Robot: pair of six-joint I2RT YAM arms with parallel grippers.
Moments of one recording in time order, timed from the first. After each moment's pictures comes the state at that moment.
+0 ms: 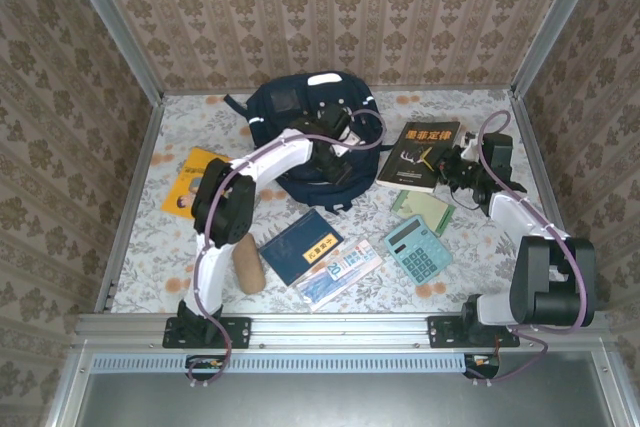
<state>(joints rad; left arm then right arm) -0.71 2.17 1.80 -0.81 -0.05 0.17 -0.12 1.37 0.74 0.06 -0.71 0.94</state>
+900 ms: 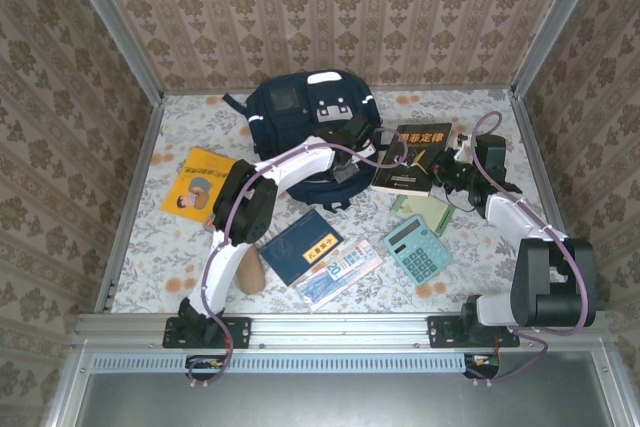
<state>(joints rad) -0.79 2.29 1.91 -0.77 -0.33 0.36 -0.08 1.37 0.73 0.06 -0.71 0.92</state>
